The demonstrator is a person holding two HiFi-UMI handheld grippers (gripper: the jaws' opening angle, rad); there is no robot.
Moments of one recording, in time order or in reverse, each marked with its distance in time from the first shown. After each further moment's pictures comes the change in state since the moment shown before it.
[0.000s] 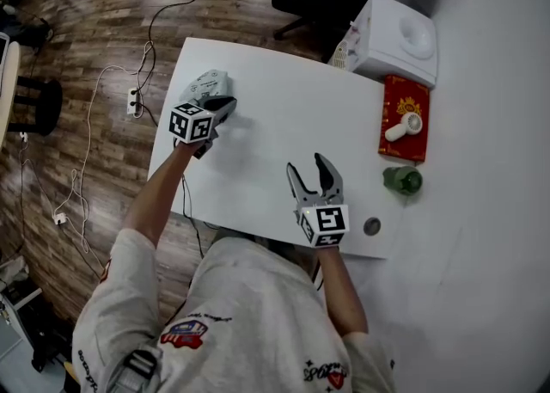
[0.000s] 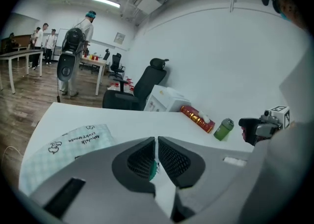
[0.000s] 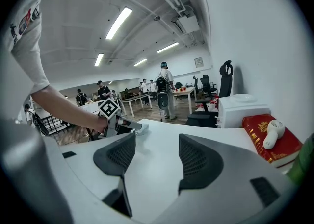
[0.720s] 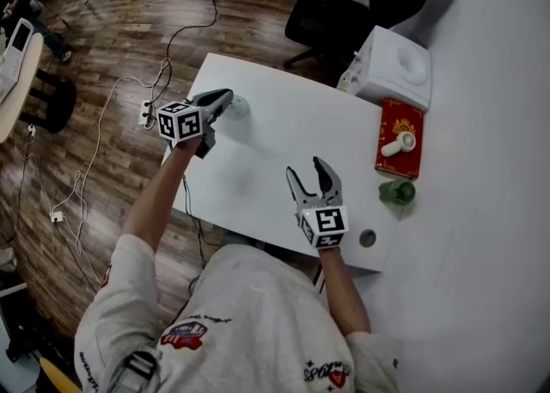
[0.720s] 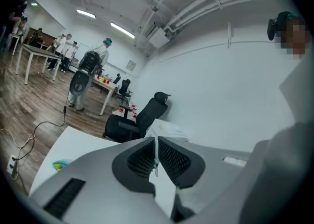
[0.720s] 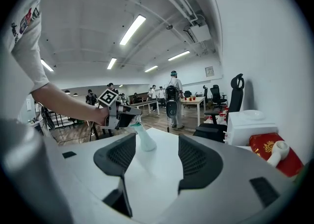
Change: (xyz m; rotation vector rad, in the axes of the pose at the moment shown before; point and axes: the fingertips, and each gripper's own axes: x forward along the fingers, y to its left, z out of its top) left arm -0.117 -0.037 0.086 -0.116 -0.353 0.022; right arm -0.036 0.044 0.042 -0.101 -0.086 0.087
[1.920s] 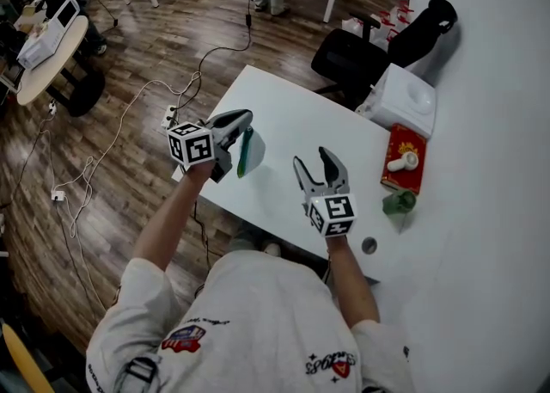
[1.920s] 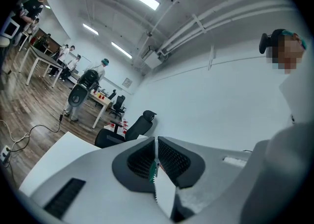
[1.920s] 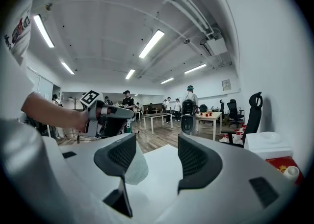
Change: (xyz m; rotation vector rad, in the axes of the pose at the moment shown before) left arm -0.152 -0.155 0.005 -0.010 -0.226 -0.059; right arm -0.056 0.080 0.060 -0.113 -0.151 0.160
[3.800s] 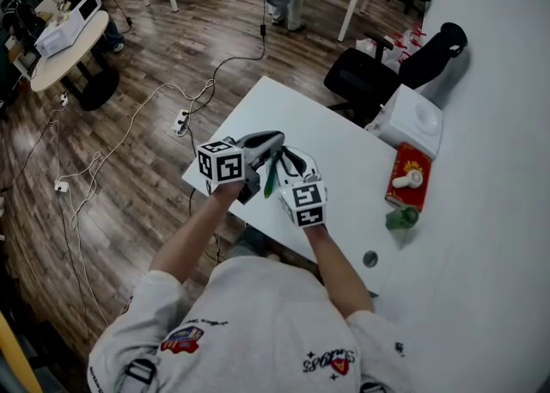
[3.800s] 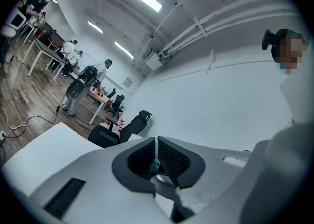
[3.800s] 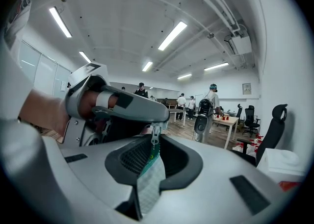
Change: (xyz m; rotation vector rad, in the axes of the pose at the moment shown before) left arm 0.001 -0.064 -0.018 -0.066 -0.025 -0.018; right arm 0.062 0.094 0.012 -0.145 0.081 0.159
